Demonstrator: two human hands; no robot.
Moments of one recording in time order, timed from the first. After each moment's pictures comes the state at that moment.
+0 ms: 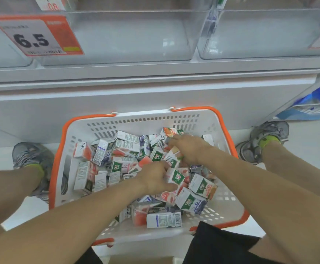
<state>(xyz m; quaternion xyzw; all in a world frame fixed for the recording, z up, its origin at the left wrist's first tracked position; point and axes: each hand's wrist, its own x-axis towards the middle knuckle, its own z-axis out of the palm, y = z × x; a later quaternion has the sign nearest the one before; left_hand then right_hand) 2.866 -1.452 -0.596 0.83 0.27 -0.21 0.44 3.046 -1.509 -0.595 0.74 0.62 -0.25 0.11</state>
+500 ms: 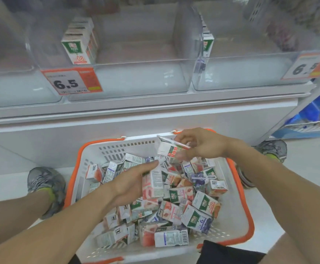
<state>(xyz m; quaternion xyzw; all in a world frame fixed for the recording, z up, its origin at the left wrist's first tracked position) 2.832 -1.407 -0.501 0.44 0.33 -0.11 0.83 3.062 -1.513 -0.465 0.70 0.44 -0.50 -0.27</state>
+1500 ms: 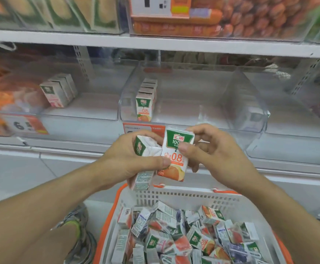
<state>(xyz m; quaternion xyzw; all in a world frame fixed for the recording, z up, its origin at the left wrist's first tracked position) 2.786 -1.287 -0.340 0.70 0.26 0.19 0.63 2.965 -1.411 -0.337 0.60 0.47 -0.33 -0.56</state>
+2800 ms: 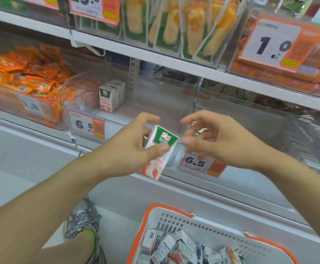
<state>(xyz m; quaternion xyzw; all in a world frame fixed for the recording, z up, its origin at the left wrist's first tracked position) 2.681 -1.203 -0.308 0.77 0.33 0.26 0.47 2.887 -1.284 -0.258 0.64 0.63 -0.30 -0.32</state>
